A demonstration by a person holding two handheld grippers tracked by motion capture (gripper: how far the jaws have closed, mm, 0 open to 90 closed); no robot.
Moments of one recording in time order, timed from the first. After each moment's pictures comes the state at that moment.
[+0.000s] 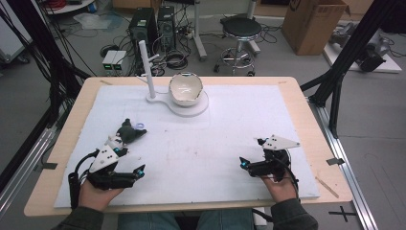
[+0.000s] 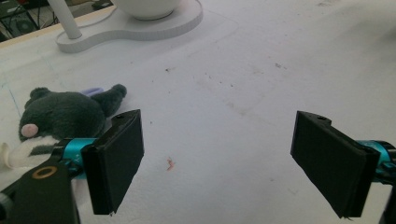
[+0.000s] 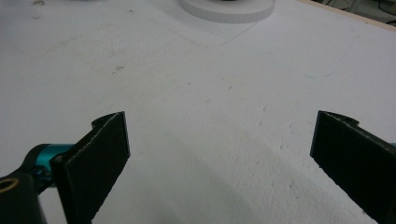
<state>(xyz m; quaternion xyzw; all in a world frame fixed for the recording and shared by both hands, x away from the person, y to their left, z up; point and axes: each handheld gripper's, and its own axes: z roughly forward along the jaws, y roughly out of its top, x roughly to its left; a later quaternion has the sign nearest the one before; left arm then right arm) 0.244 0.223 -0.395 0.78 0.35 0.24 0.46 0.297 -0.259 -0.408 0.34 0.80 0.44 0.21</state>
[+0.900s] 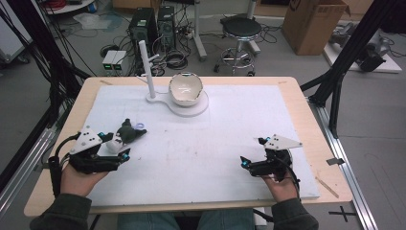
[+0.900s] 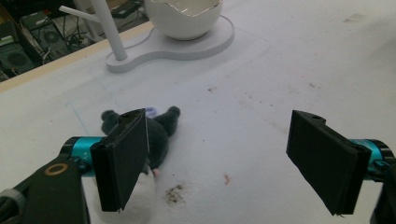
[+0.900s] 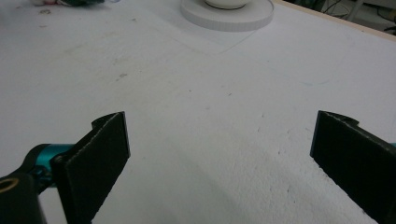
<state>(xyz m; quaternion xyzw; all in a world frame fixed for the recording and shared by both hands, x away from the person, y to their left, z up) 0.270 0.258 -0.356 0.77 0.36 0.27 0.45 0.296 -0.260 -0.404 0.33 0.80 0.45 0.21</state>
